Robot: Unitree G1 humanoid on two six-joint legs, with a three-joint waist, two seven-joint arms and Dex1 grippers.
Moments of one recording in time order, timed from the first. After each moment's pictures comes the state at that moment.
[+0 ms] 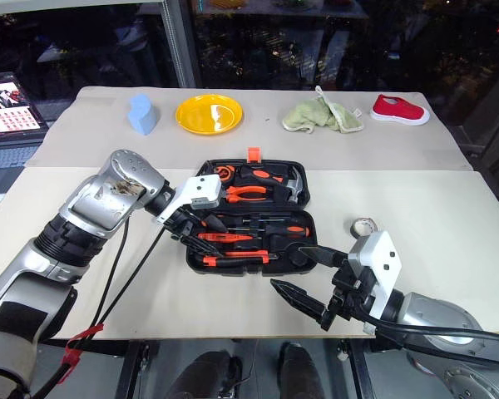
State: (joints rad) left arm -0.94 0.67 -0.50 0.07 -0.10 0.74 -1.52; right arm 0.20 -0.80 -0.28 -0.91 1.01 0.72 0.47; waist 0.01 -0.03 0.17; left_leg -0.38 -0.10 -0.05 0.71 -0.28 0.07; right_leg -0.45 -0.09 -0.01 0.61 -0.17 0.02
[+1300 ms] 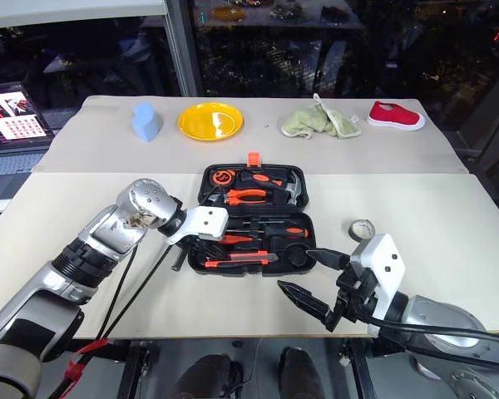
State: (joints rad) left arm -0.81 0.60 -0.47 0.14 -0.05 0.46 -1.46; right arm 0.30 -0.80 -0.31 -0.89 0.95 0.72 0.42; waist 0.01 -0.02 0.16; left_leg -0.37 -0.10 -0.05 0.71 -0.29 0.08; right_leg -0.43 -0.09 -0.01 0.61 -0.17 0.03
